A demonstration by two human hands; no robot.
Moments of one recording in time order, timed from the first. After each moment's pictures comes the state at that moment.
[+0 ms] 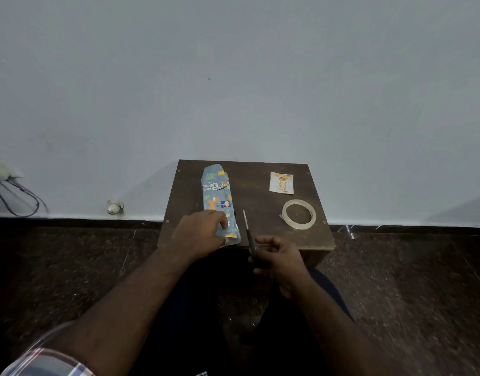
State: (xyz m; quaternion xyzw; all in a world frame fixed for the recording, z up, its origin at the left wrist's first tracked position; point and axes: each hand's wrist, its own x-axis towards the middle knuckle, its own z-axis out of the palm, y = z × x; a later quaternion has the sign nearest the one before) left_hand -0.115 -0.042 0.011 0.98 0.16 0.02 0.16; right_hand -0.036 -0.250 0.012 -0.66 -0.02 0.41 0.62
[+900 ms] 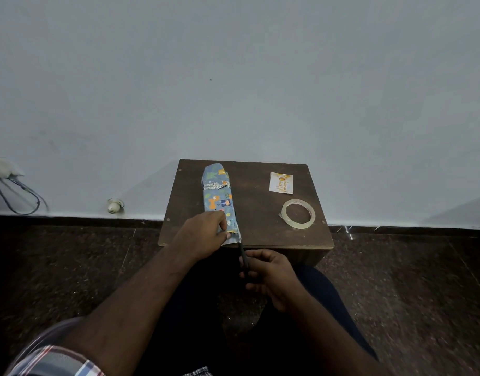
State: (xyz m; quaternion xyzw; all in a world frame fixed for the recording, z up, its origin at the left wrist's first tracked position) left_hand -0.119 -0.056 0.017 0.96 0.19 0.04 0.21; right_hand -0.062 -0.254 0.005 -0.63 -0.03 0.47 0.62
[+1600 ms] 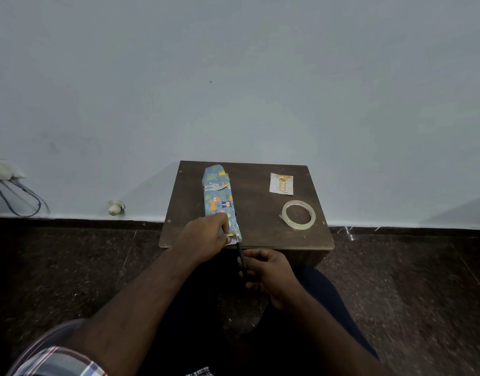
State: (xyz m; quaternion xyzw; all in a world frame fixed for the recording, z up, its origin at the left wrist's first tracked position) left_hand -0.122 -0.062 0.019 0.96 0.19 0.03 0.21; right_hand -0.063 -0.249 0.006 -0.65 -0.05 0.45 0.61
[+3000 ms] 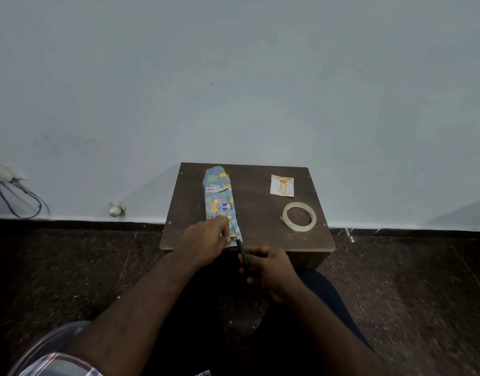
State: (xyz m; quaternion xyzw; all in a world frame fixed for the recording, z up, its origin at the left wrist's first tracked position) left_hand -0.123 -0.062 0.016 0.96 0.18 0.04 0.22; right_hand -0.052 -0.240 0.005 -0.66 -0.06 0.45 0.60
